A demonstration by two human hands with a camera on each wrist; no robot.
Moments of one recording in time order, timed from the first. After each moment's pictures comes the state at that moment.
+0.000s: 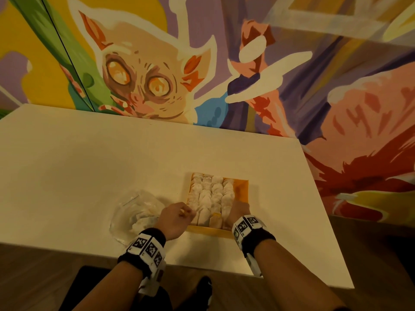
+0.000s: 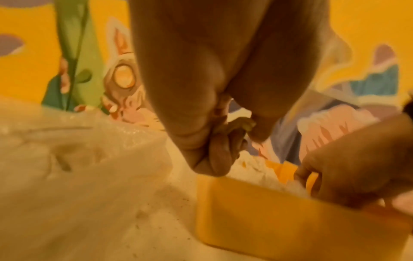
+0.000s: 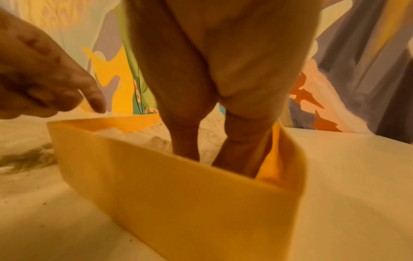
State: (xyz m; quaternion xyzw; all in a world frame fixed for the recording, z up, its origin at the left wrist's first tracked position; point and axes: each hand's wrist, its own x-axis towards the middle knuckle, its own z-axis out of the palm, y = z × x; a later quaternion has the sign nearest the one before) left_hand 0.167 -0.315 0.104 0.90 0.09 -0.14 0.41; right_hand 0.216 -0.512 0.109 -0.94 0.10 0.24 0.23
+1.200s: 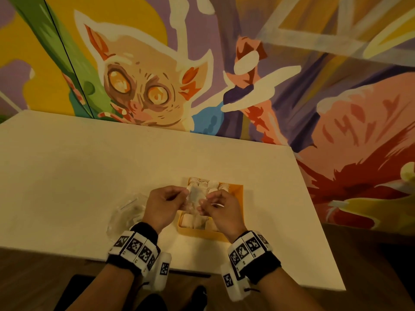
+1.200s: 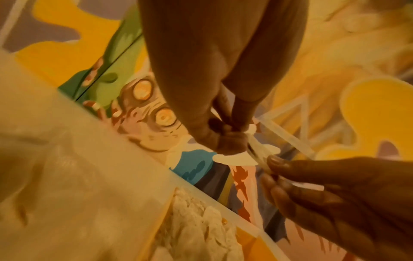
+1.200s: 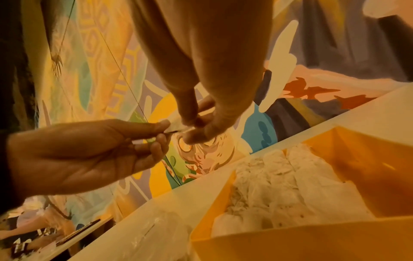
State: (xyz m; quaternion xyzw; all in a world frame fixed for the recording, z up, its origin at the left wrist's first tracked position) left_hand 0.163 -0.317 0.160 0.71 0.13 0.06 0.69; right_hand 0.174 -0.477 0.149 -0.70 0.06 0.06 0.71
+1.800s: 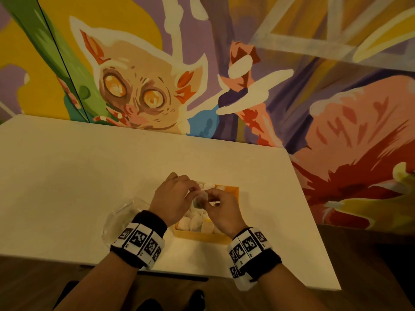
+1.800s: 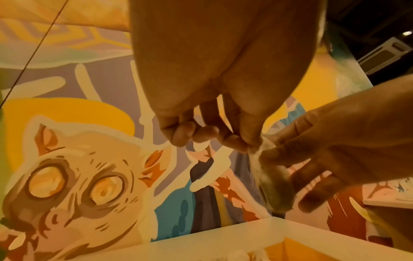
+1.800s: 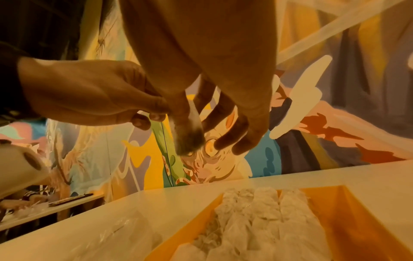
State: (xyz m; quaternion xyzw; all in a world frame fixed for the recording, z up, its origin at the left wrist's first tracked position) left_hand 0.180 -0.328 0.187 0.94 -0.15 0.14 0.26; right_hand 0.183 -0.492 0.160 -0.85 -0.09 0.02 0.52
